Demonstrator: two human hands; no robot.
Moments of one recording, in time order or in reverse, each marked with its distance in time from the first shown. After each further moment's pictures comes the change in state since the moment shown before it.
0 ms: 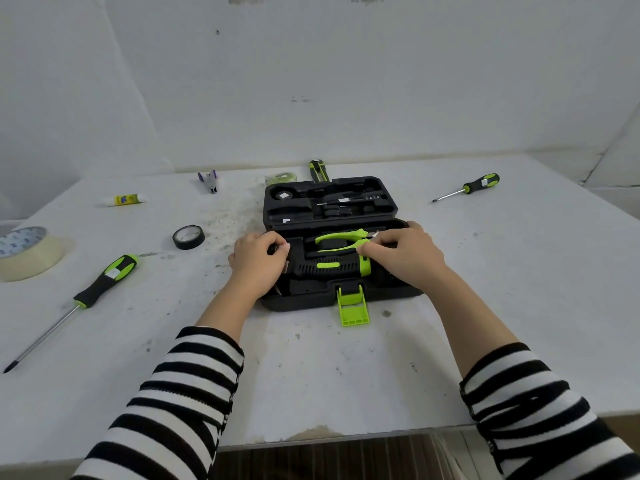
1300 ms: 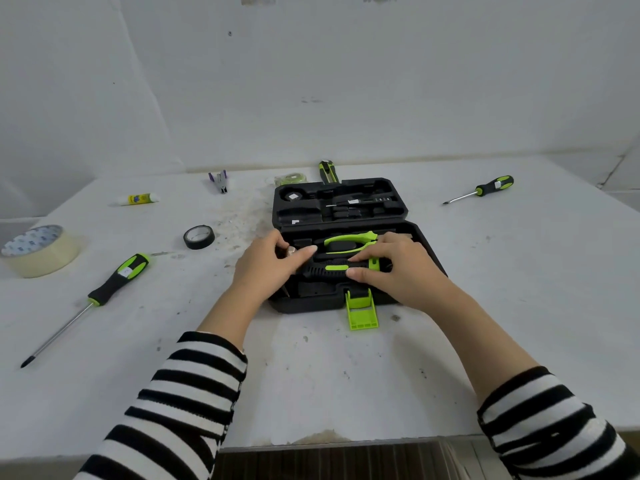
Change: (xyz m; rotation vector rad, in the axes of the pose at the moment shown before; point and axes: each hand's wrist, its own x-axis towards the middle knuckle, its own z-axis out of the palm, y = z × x) left_hand -0.010 0.001 -0.008 -0.098 -0.055 0.002; right_hand -0.011 0.001 0.013 -0.063 -0.043 -0.408
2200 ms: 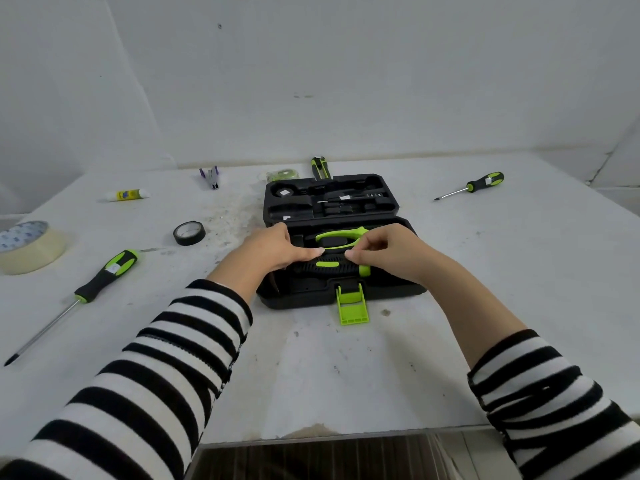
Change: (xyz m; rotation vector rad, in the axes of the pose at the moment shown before) left_hand 0.020 0.040 -0.005 0.327 -0.323 -0.113; right_hand 0.018 0.004 -0.016 0.296 -0.194 0.169
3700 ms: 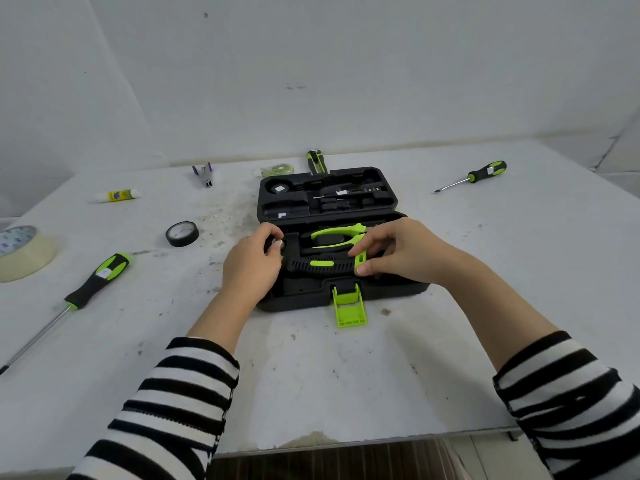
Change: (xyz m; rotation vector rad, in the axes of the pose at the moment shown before) left_hand -0.015 -0.028 0.026 -0.211 0.392 0.113; right_hand -0.012 0.000 -0.015 -0.032 -0.072 -0.045
